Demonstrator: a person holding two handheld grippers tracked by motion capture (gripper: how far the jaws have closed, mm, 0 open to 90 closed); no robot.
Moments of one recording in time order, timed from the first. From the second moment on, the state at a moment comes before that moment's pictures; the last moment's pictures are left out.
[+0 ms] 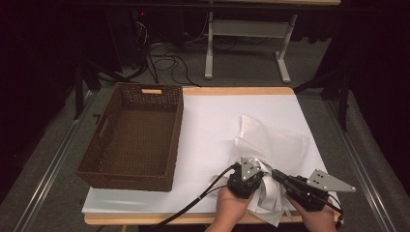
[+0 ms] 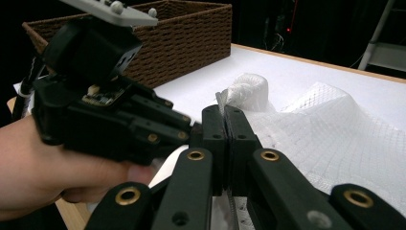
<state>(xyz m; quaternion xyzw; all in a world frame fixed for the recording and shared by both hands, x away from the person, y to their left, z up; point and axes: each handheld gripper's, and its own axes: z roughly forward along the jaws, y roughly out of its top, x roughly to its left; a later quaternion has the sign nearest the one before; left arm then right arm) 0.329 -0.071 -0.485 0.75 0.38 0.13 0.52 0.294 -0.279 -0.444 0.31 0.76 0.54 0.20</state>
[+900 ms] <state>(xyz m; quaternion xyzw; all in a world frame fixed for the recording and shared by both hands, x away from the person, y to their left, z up) 0.305 -0.037 -0.481 0.72 0.37 0.20 0.55 0.295 -0.284 -0.446 0.32 0.75 0.54 0.20</state>
